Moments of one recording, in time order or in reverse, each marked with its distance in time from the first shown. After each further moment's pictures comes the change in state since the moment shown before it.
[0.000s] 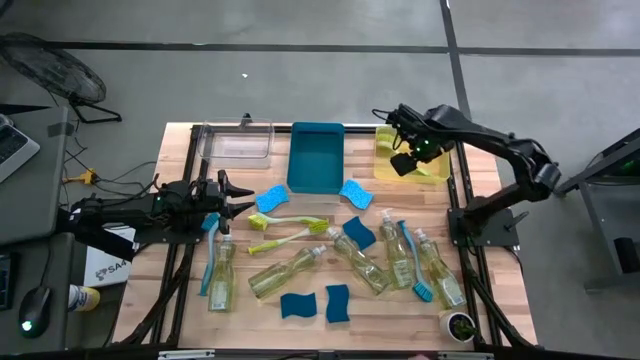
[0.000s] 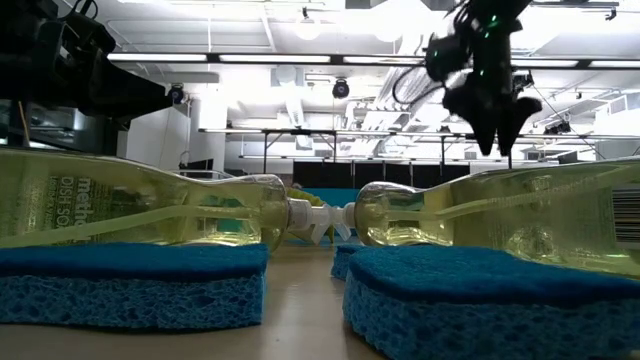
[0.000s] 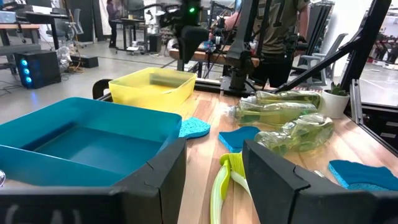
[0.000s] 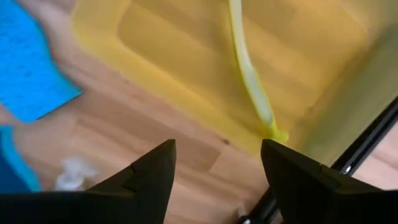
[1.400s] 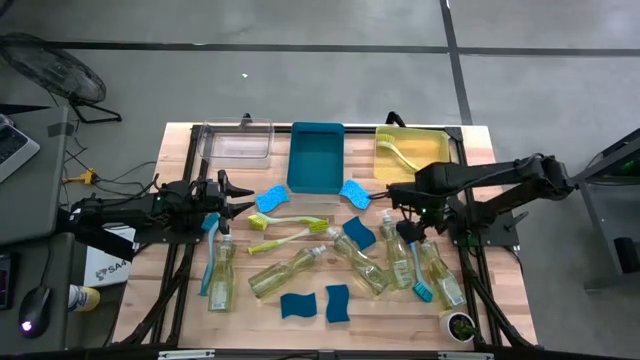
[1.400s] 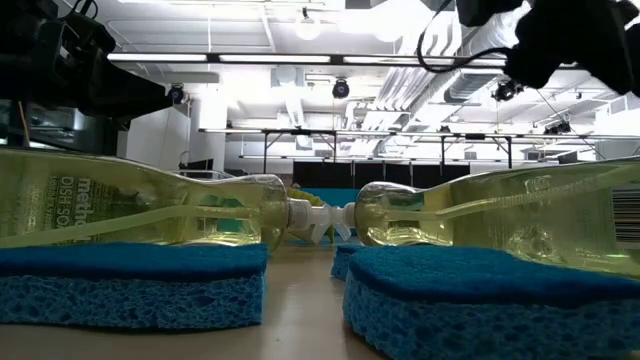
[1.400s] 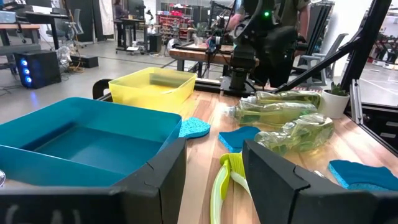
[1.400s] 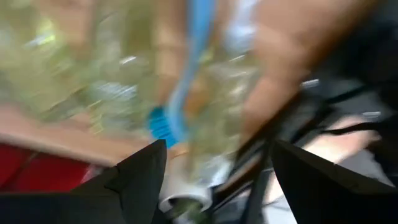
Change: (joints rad) left arm 0.000 0.000 0.000 0.000 0.000 0.000; right arm 0.671 -0.104 -0.107 -0.201 -0.470 0.685
